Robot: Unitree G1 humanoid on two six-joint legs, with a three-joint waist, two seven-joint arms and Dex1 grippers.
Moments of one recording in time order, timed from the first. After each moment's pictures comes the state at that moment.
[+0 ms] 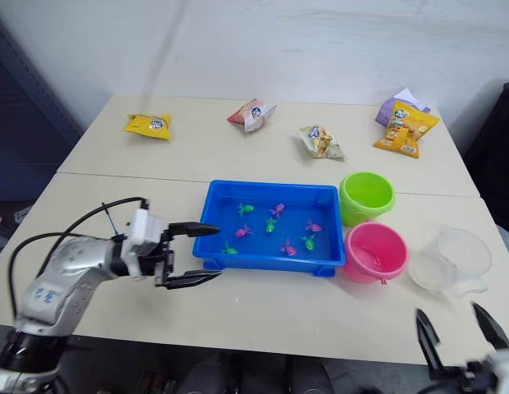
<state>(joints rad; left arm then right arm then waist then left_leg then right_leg) -0.25 0.65 -0.03 -0.29 -0.54 0.32 -1.07 0.84 -0.11 -0.57 -0.41 0.46 -0.38 0.60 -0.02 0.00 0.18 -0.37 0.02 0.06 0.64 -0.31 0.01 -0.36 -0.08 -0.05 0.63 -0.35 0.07</state>
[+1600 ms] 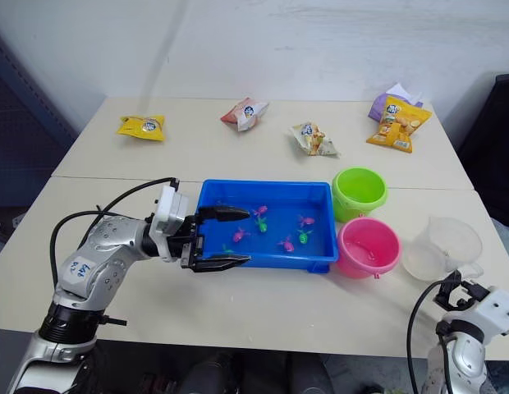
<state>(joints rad) -0.40 0.52 -0.08 -0.24 -0.55 0.39 -1.05 0.11 -0.16 -0.62 0.03 0.34 -0.02 -0.09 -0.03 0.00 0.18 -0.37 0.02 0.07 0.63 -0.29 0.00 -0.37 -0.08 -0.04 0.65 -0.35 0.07</state>
